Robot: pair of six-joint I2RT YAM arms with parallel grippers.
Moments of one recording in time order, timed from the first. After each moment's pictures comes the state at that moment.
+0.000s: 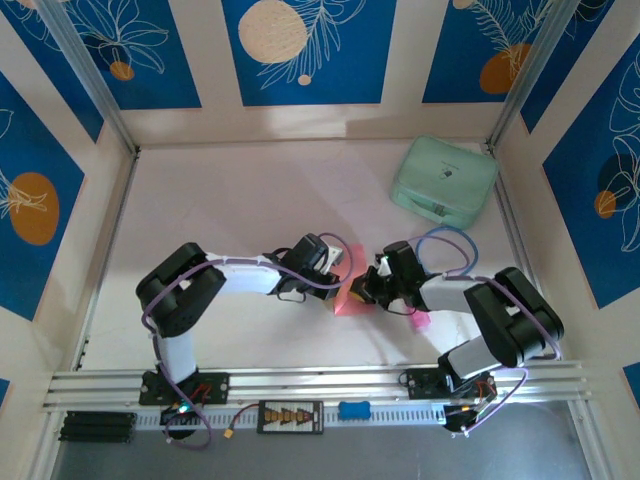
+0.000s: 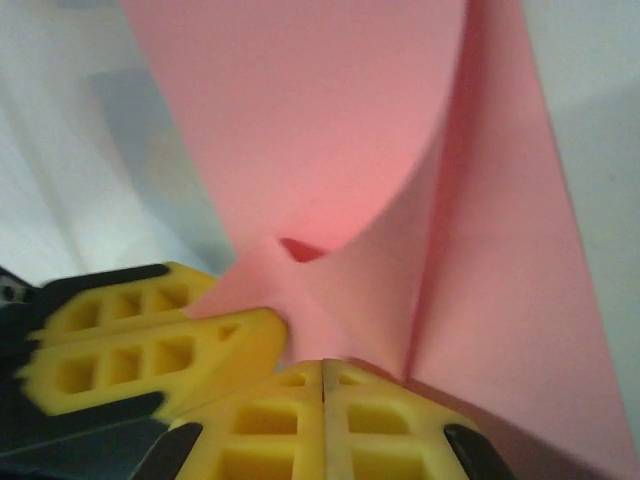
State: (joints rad) left arm -0.85 1.84 0.94 -0.03 0.30 -0.40; right arm 0.45 1.45 0.42 0.16 -0.55 1.09
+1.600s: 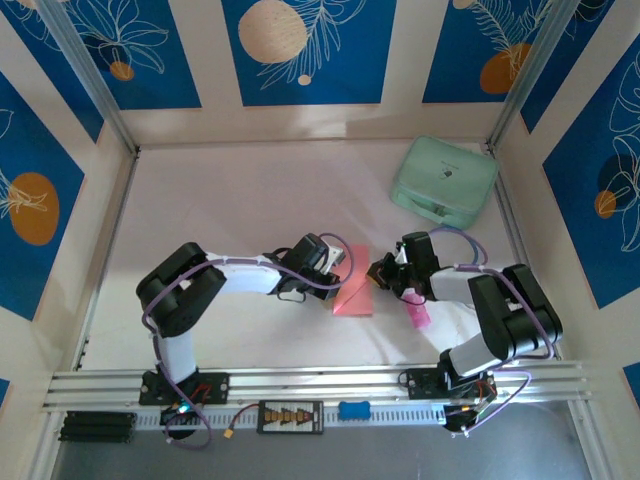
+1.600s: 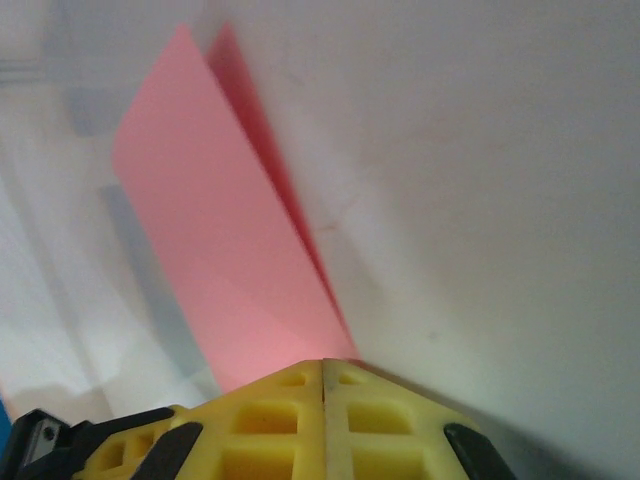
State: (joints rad) left arm -0.85 1.84 0.94 -0.03 0.30 -0.39; right arm 0.29 1.48 0.45 0.13 -0.49 1.02
